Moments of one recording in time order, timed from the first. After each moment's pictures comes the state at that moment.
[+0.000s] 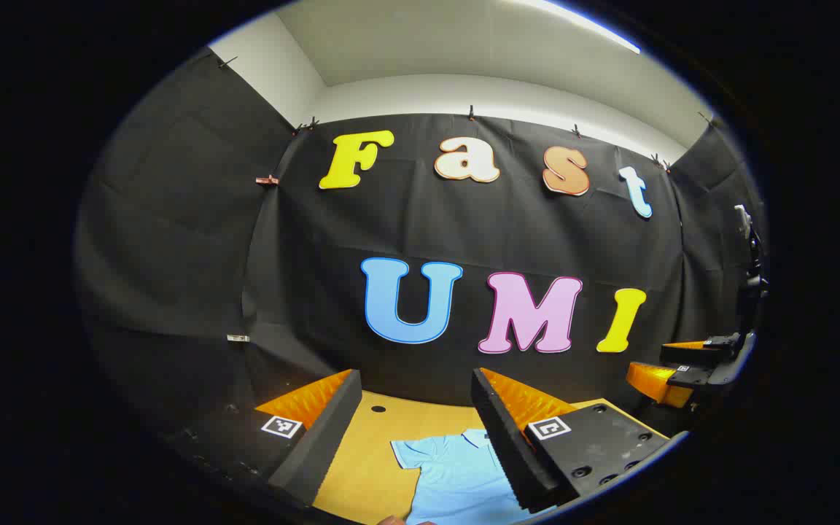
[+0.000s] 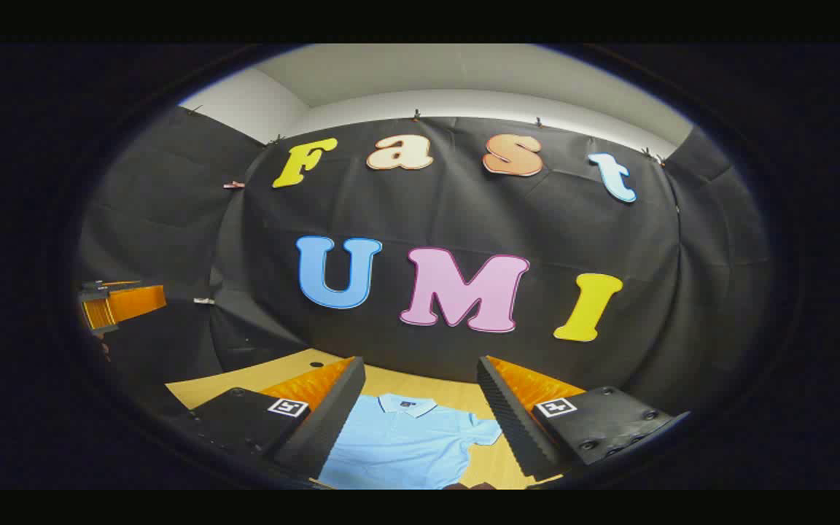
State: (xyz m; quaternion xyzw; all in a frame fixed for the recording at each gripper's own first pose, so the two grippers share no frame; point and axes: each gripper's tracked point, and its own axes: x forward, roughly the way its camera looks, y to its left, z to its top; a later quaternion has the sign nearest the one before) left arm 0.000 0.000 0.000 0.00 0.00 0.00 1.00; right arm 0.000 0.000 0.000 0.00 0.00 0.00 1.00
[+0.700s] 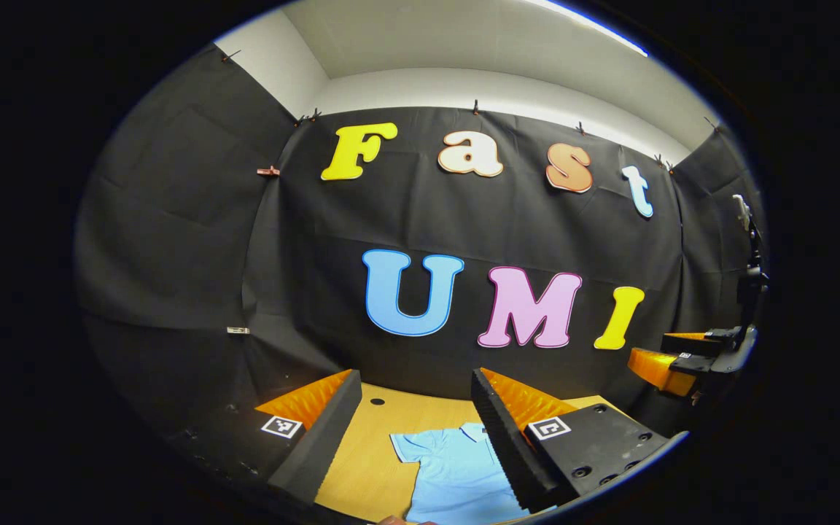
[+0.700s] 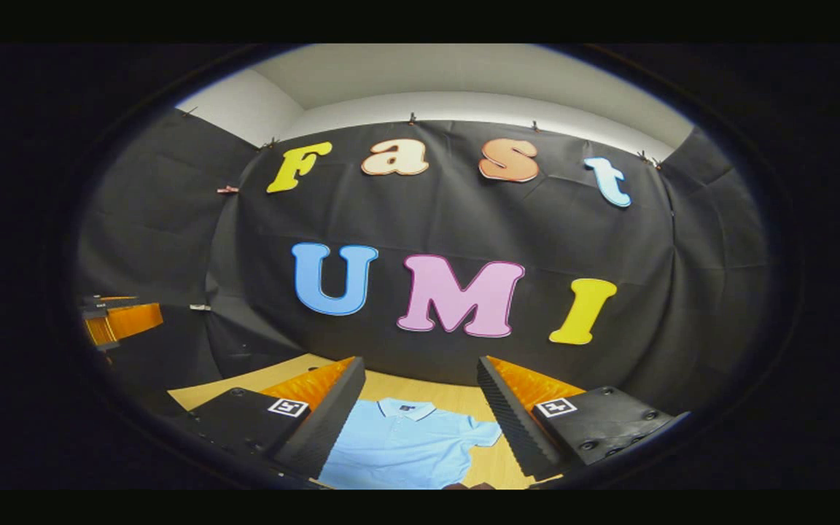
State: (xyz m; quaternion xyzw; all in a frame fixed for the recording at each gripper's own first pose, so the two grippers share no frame) left arm -0.005 0.007 -0.004 -0.01 0.03 -0.01 1.00; right arm -0.003 0.003 0.015 0.01 0.00 -0.01 1.00
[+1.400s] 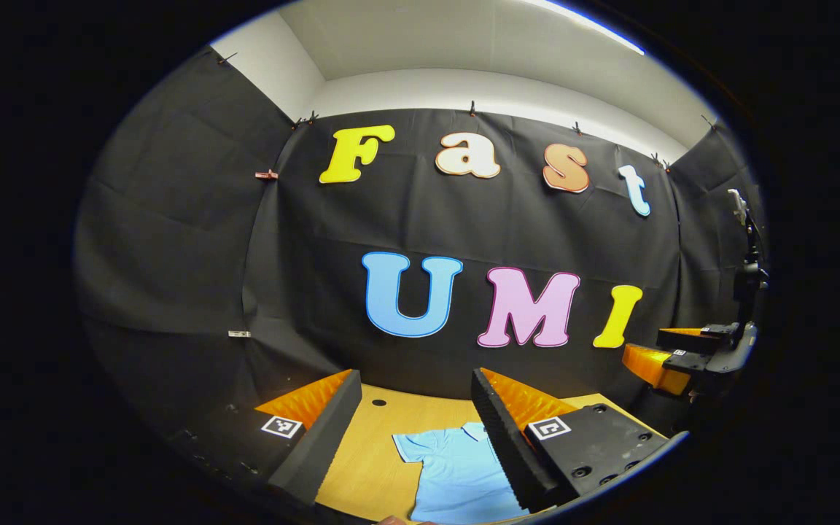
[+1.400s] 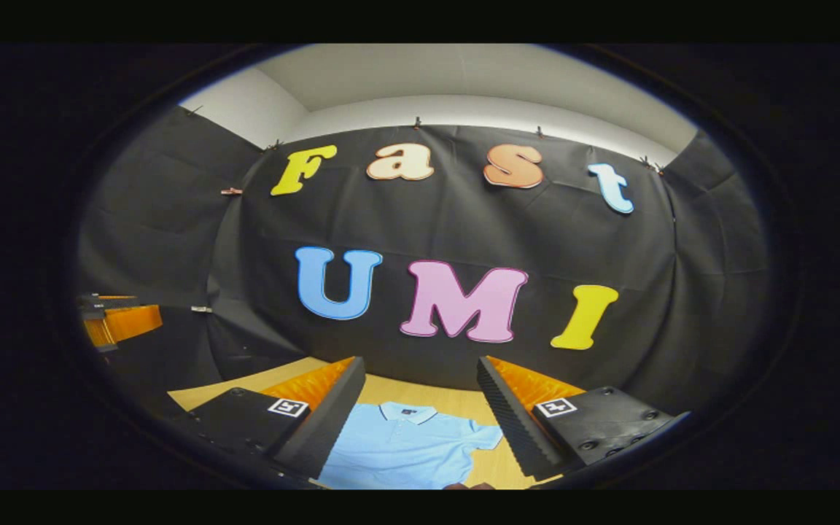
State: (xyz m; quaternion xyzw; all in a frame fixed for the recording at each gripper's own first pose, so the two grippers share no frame) left arm -0.009 0.010 0.002 0.00 0.02 -0.01 1.00; right arm -0.003 0.013 0.022 0.00 -0.01 -0.01 1.00
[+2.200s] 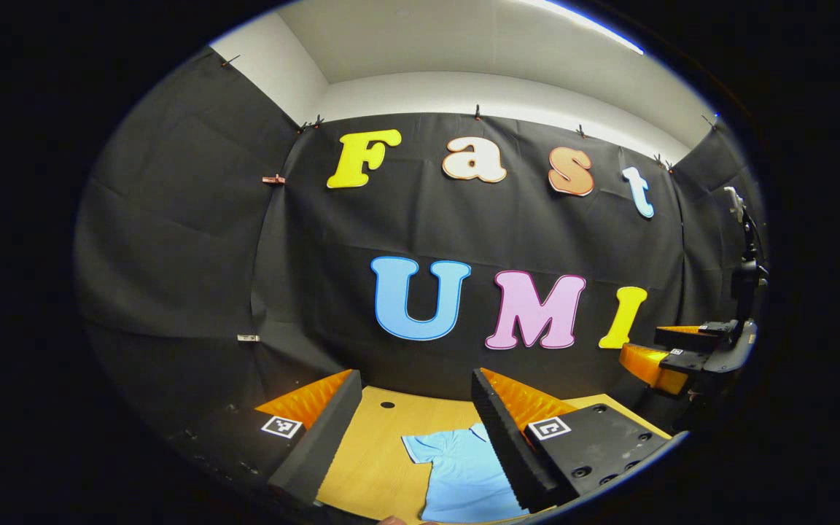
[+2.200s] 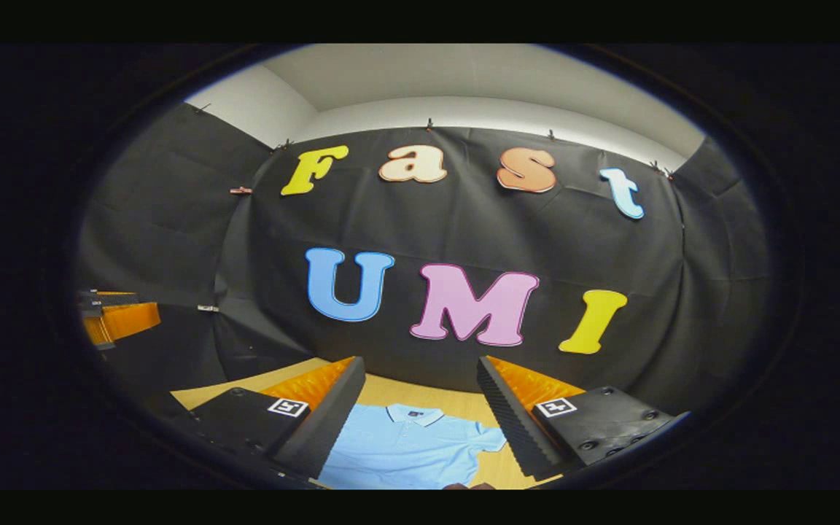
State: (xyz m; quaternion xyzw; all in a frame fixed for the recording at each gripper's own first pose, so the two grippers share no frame) left arm -0.021 0.027 0.011 0.00 0.02 0.00 1.00; right arm -0.004 0.036 0.033 0.00 -0.02 0.00 1.00
